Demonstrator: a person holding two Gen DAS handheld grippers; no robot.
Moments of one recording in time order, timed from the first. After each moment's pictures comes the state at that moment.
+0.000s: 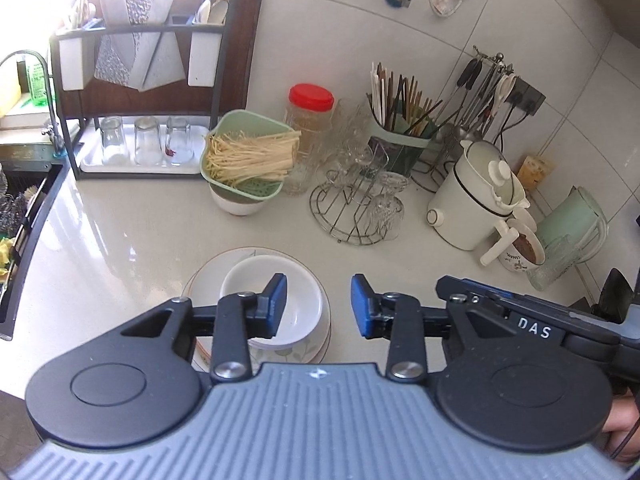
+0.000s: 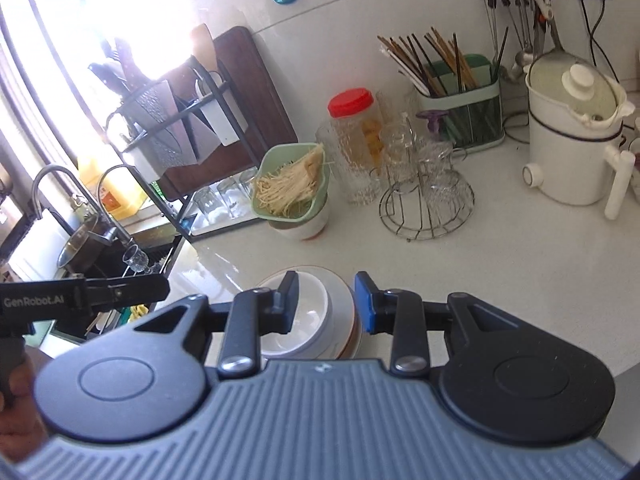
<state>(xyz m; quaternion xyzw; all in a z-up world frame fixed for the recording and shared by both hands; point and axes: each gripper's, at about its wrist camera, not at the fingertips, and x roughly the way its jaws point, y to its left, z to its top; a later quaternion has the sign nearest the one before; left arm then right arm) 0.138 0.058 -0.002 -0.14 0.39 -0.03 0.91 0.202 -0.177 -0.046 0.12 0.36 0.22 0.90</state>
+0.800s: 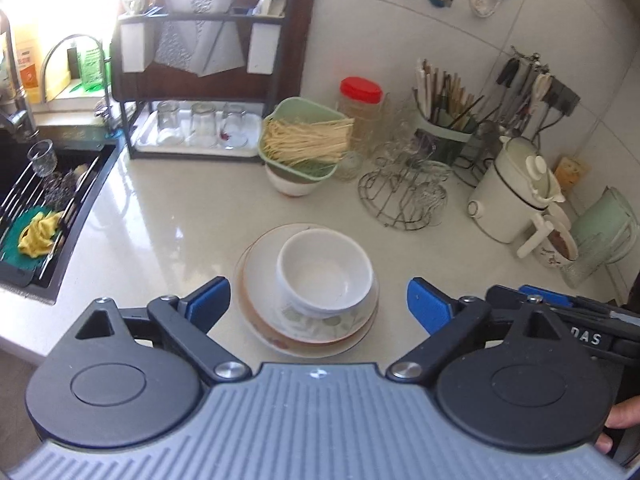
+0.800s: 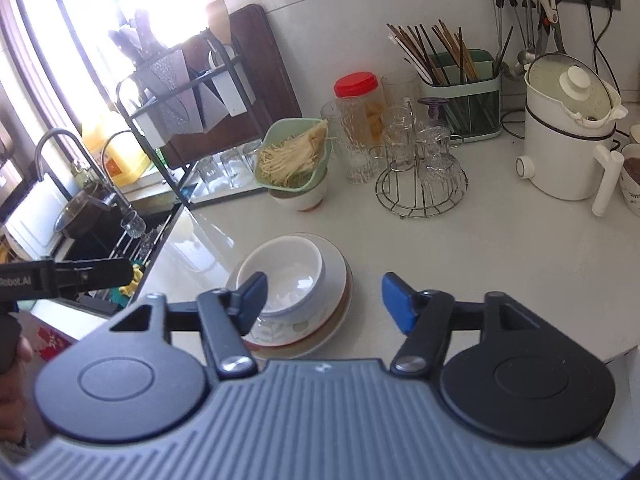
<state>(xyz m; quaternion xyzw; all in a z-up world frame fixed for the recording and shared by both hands) 0.095 0.081 -0.010 -0.13 0.40 0.04 0.91 0.175 -0.182 -0.047 0.08 0.38 0.23 0.89</state>
